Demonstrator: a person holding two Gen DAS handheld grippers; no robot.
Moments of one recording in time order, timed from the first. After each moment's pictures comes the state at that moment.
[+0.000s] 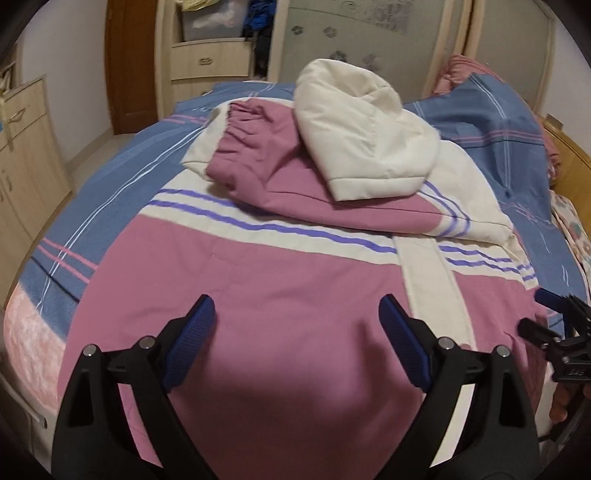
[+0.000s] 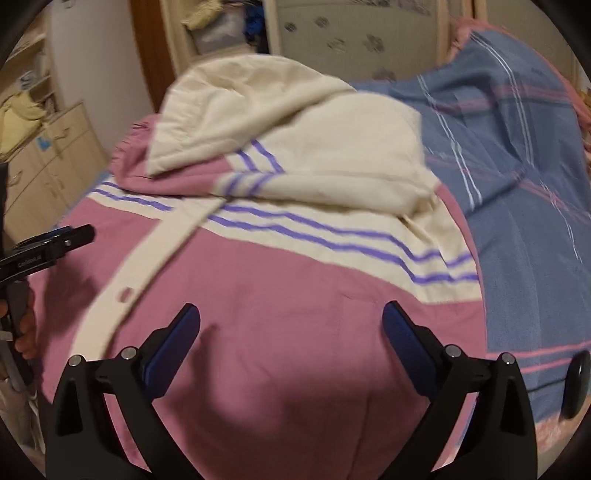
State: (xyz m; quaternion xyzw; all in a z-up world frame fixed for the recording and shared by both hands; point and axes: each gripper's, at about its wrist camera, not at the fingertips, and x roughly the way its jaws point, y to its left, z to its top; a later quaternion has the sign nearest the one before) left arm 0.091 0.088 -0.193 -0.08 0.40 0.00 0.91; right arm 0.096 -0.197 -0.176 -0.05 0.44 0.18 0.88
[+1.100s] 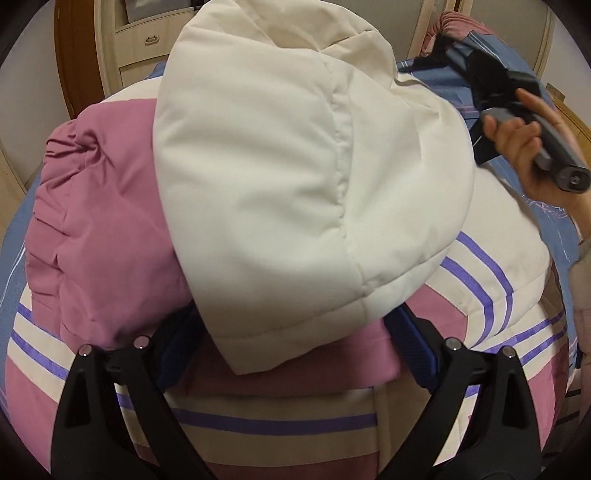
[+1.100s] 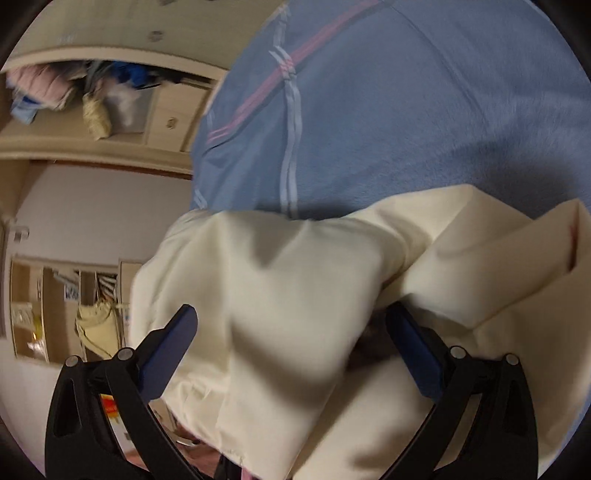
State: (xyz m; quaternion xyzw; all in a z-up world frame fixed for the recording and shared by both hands) left arm 0.262 0.034 -0.224 -0.06 0.46 -0.04 0.89; right arm 0.496 -0.226 -0.217 0.40 0.58 0.21 0.67
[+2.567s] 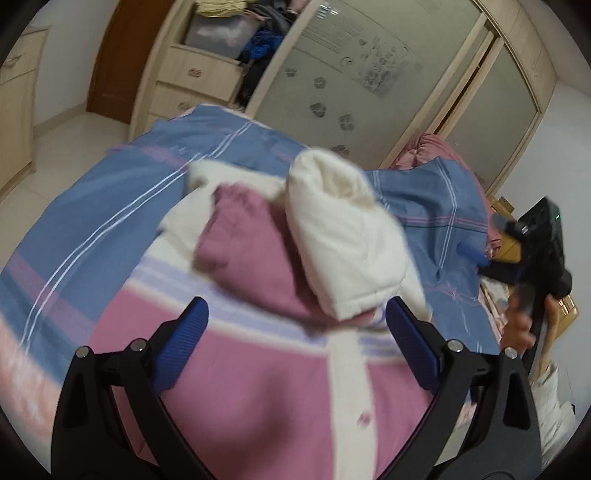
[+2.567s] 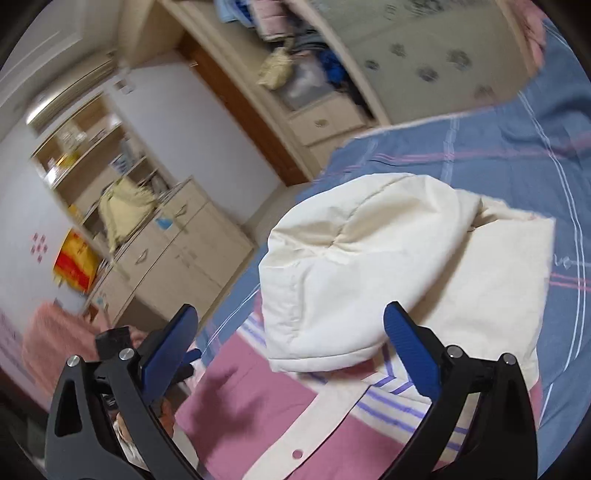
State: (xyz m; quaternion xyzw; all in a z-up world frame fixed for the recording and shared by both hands) left arm 0.128 0.134 -0.108 -0.23 0.32 -0.09 0.91; right arm 0.259 -0.198 -0.026 0.19 0.41 0.36 0.82
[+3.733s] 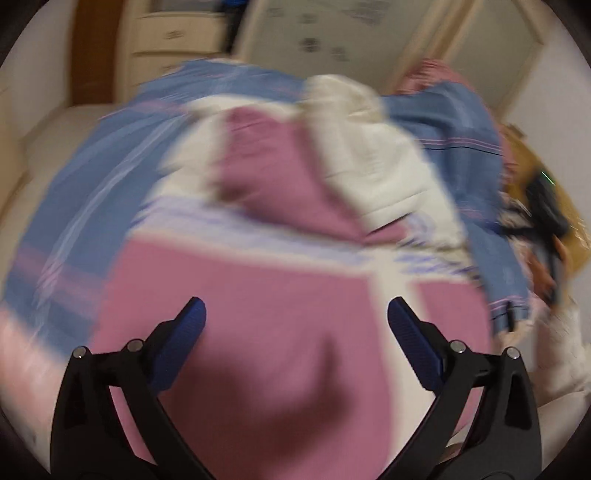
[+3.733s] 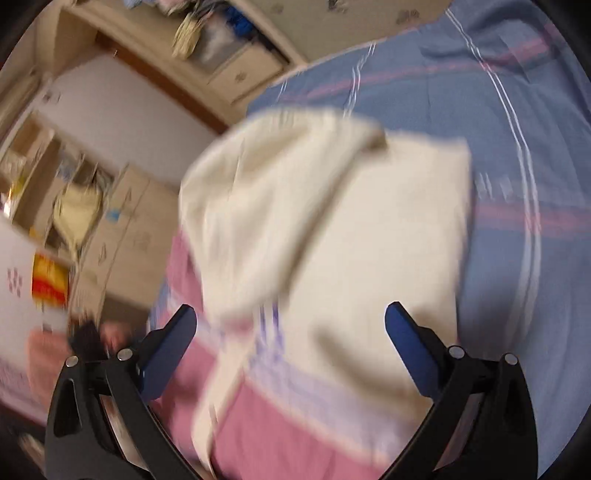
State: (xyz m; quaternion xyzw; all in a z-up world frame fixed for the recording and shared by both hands) left arm 0.051 0.195 -0.159 -0.15 0.44 -0.07 0.88; right arm 0.209 -0.322 -0.116 0.14 0.55 0.31 0.76
